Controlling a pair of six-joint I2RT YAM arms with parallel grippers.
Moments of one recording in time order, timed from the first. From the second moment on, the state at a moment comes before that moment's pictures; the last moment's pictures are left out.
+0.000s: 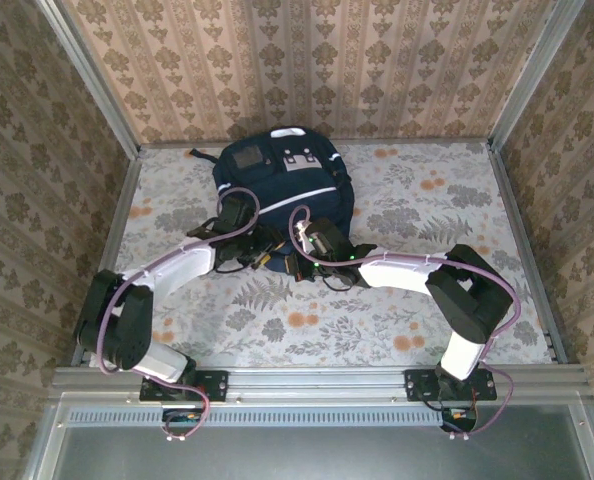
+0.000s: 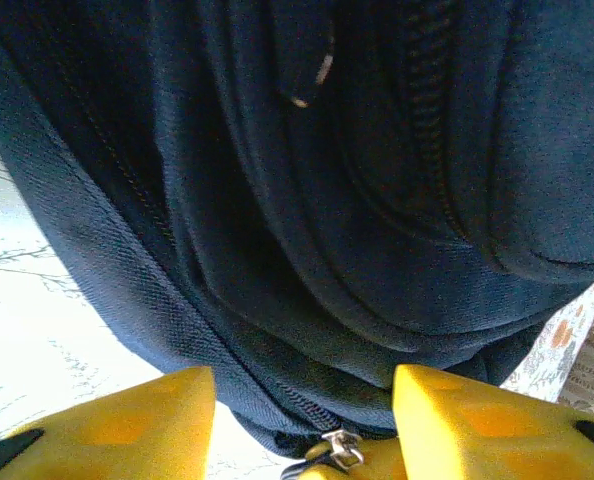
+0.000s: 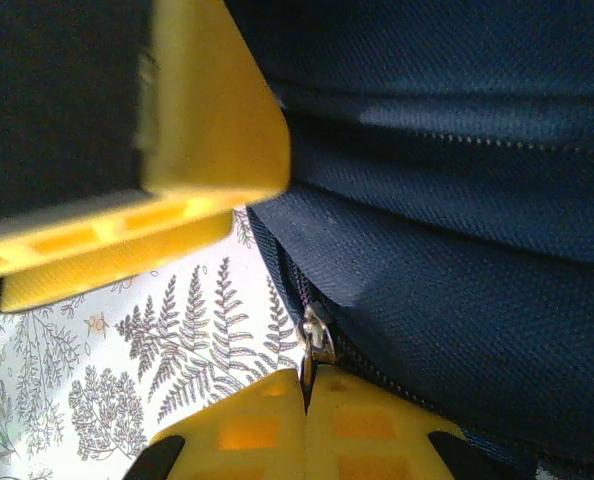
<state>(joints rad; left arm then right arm) -0.52 1.49 0.89 -0.33 0.29 -1.10 0.77 1.74 0.97 0.05 -0.19 0.50</state>
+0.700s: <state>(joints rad) -0.44 1.39 0.90 -0.43 0.17 -0.99 0.69 1.62 0.97 -0.19 -0.05 0.39</state>
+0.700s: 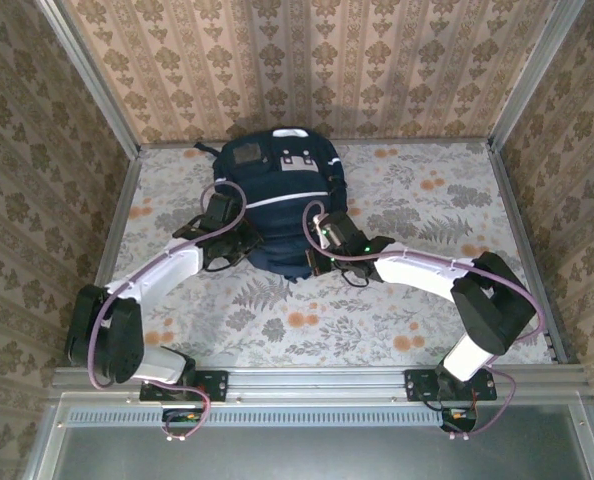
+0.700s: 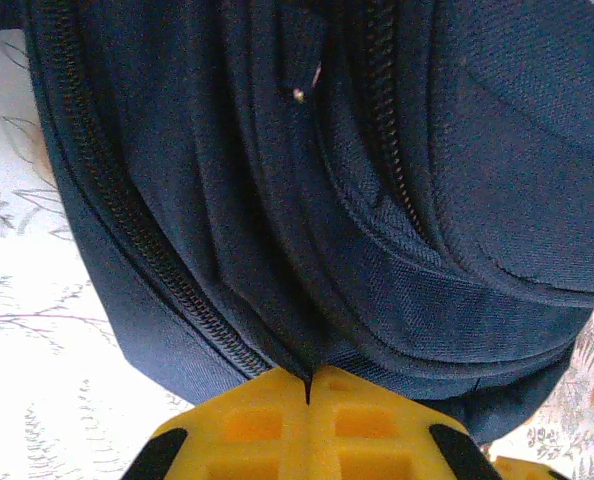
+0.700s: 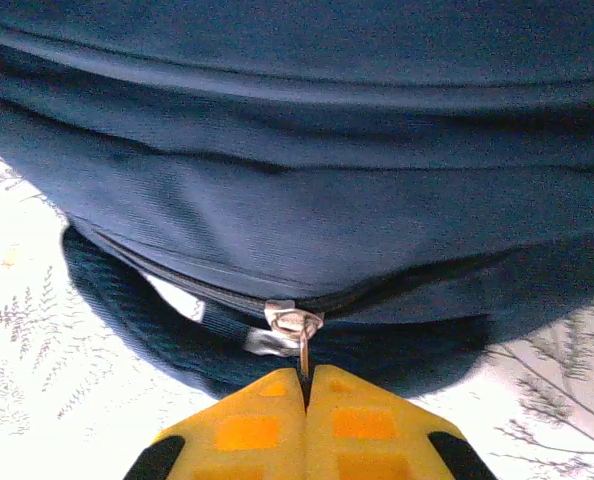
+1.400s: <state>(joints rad) -0.23 1.23 0.90 -0.58 0.21 -0.80 0.47 1.74 1.03 -0.21 -0.12 0.32</state>
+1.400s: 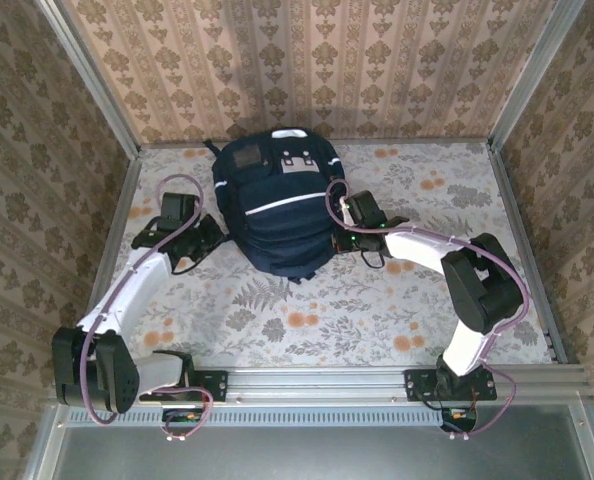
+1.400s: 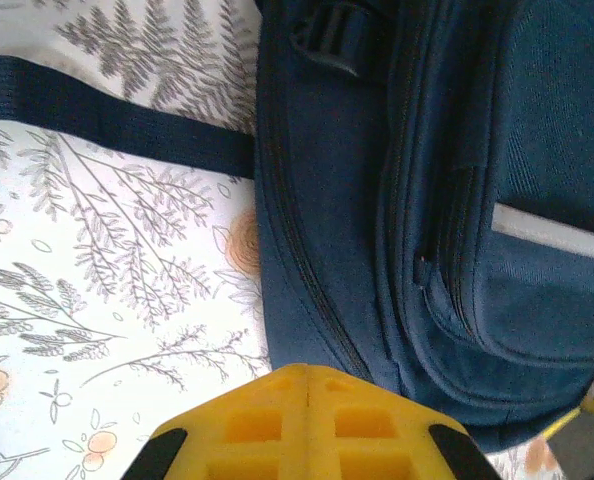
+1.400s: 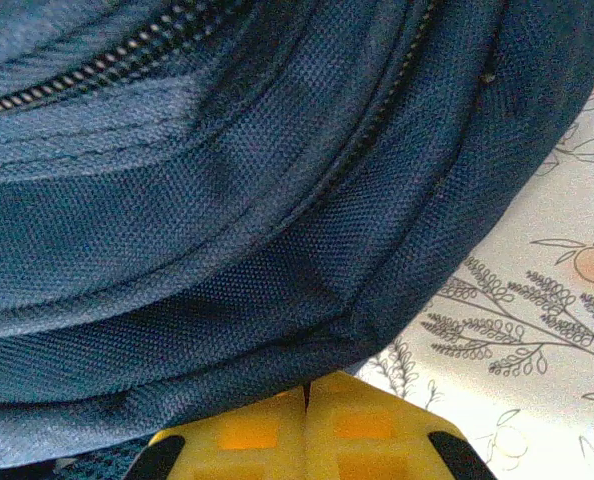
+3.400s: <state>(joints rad) -0.23 1.24 0.83 -0.61 -0.06 -0.94 0.58 1.65 0.92 -0.11 -0.11 0.28</state>
